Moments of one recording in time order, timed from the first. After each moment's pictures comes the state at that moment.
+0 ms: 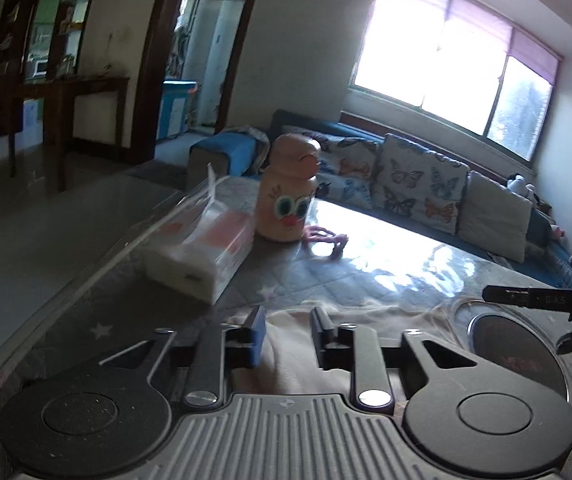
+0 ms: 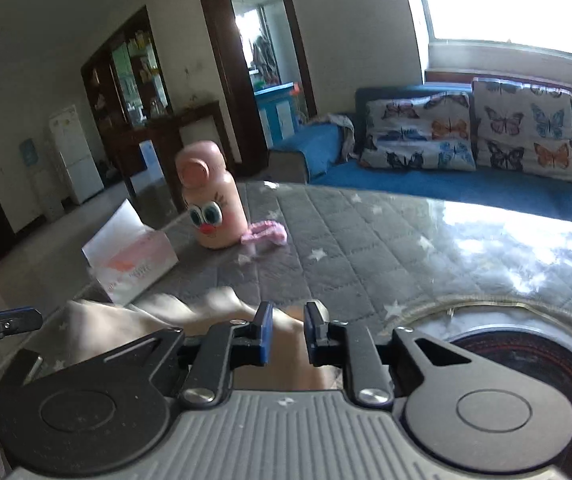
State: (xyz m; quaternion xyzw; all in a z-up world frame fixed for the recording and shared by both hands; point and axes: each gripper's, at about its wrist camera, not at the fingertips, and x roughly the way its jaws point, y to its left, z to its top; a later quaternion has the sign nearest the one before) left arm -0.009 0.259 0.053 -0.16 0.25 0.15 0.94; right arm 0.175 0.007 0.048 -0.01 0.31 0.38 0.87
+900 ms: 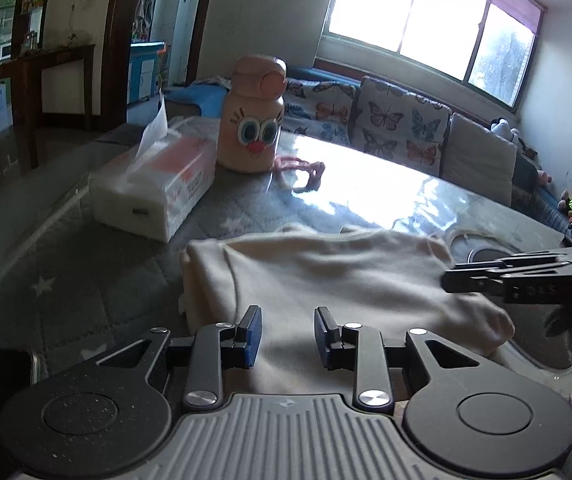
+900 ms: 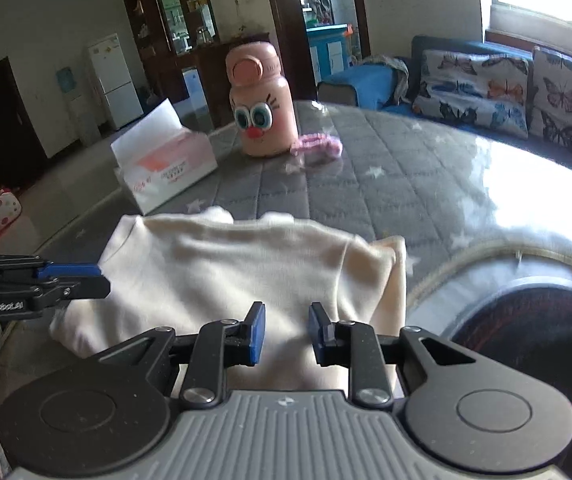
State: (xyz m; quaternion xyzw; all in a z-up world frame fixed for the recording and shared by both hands) left arm 0.021 0.240 0.010 -0.14 0.31 0.10 0.93; right arm 0.164 0.040 0.004 -0.09 0.37 0.45 0.81
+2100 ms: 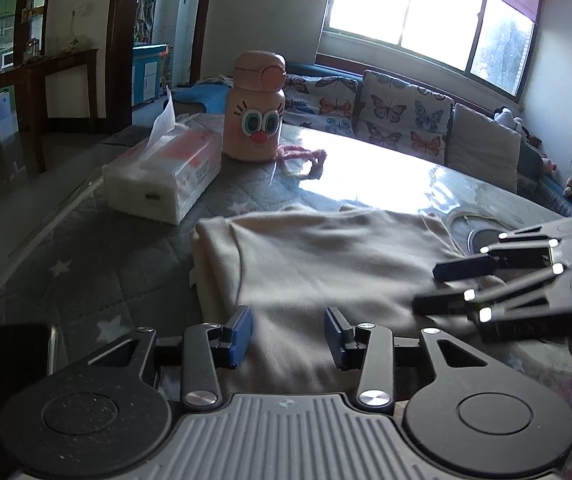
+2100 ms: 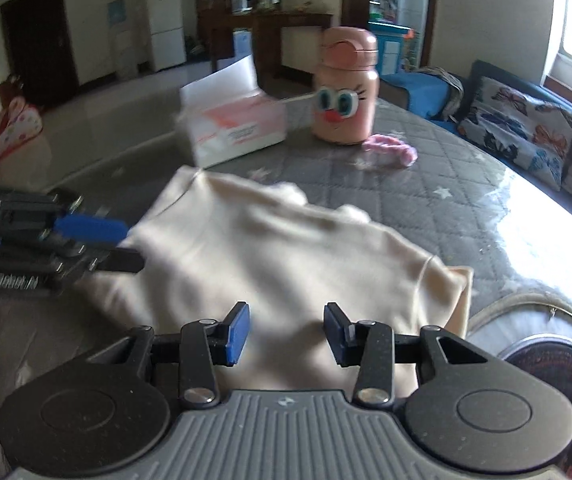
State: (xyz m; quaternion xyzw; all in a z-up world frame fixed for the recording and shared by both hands) left arm -0.004 0.227 0.005 -0.12 0.32 0.11 0.93; right arm 0.108 0.079 0.004 -0.22 0.34 0.49 0.77
